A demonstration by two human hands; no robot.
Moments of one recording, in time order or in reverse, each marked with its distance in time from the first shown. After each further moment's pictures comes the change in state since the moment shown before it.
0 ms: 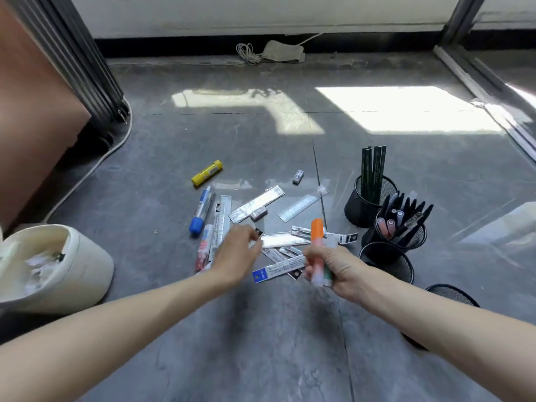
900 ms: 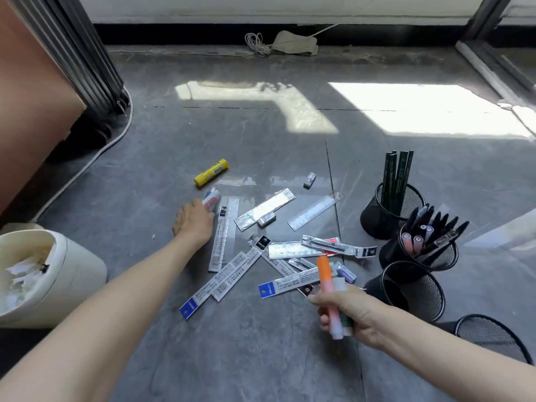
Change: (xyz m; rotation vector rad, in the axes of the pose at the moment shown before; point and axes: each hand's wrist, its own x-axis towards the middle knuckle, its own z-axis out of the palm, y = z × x) left_hand 0.101 -0.076 -0.037 0.325 0.072 -0.389; right_hand 0.017 0.029 -0.019 -0.290 -0.012 0.167
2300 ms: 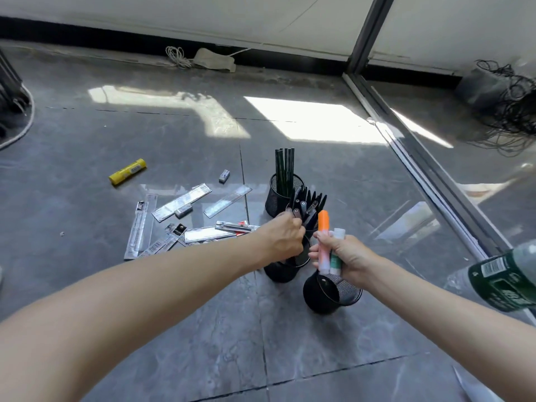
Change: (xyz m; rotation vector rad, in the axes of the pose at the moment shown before) left_hand -0.232 0.217 0.008 0.967 0.267 1.611; right_hand -0.109 -0.015 -0.127 0.187 0.294 -0.360
